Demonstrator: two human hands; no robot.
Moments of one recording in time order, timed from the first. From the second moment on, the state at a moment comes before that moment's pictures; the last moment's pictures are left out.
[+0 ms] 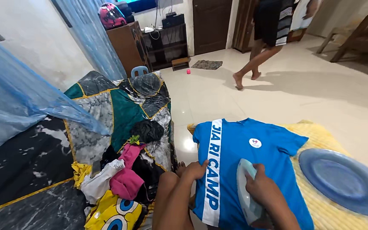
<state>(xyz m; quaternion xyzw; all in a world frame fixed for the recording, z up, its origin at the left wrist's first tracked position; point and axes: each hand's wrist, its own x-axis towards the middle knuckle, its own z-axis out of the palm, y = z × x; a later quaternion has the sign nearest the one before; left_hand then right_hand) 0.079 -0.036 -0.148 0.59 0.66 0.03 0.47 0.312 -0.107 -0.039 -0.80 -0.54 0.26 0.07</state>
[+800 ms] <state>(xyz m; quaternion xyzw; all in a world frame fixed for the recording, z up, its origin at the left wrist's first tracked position) 0.081 -0.032 -0.146 0.56 0.71 0.00 0.43 0.309 0.063 -0.035 -0.80 -0.55 0.25 0.09</state>
